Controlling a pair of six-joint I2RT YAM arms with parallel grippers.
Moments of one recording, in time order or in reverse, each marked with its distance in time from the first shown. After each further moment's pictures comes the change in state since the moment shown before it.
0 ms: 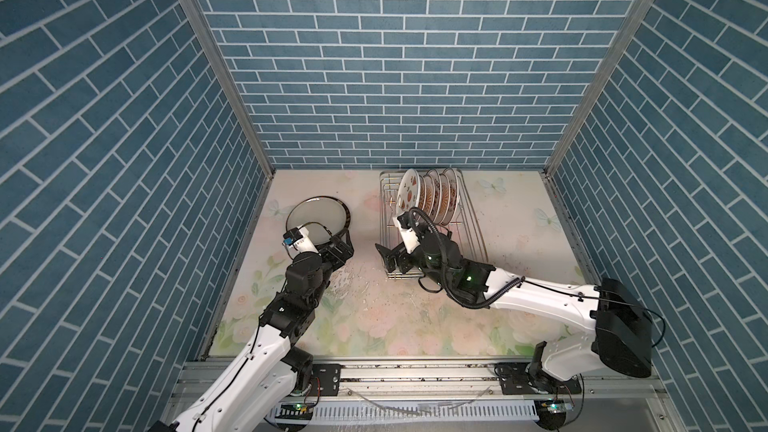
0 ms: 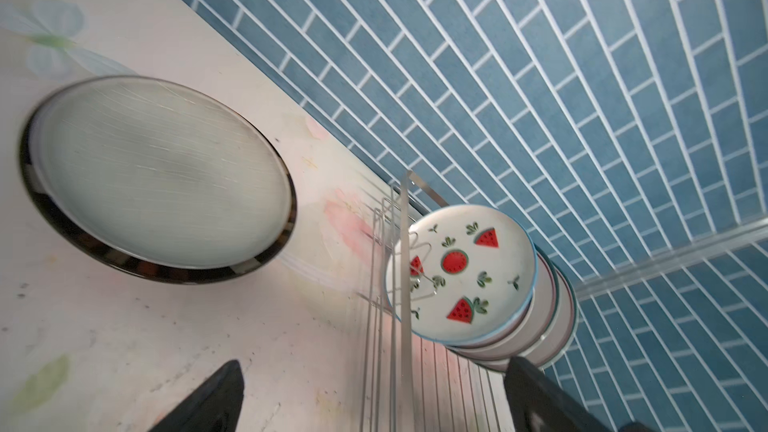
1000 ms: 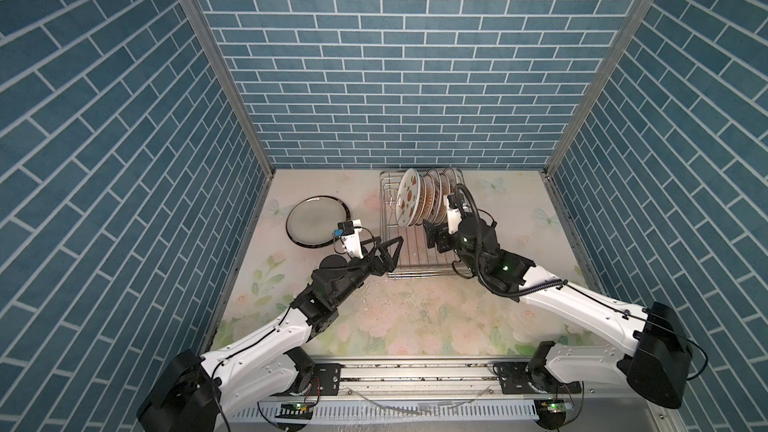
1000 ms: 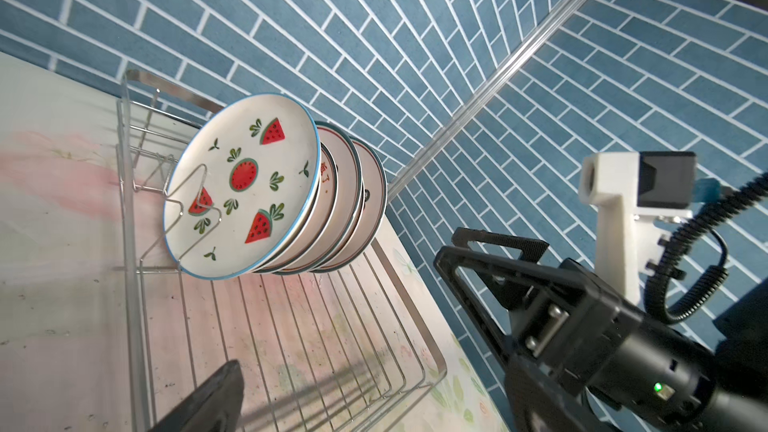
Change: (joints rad) left arm -0.253 0.268 -0.016 0.510 0.227 0.112; right arm -0.220 -0.139 -0.015 -0.196 0.106 0.092
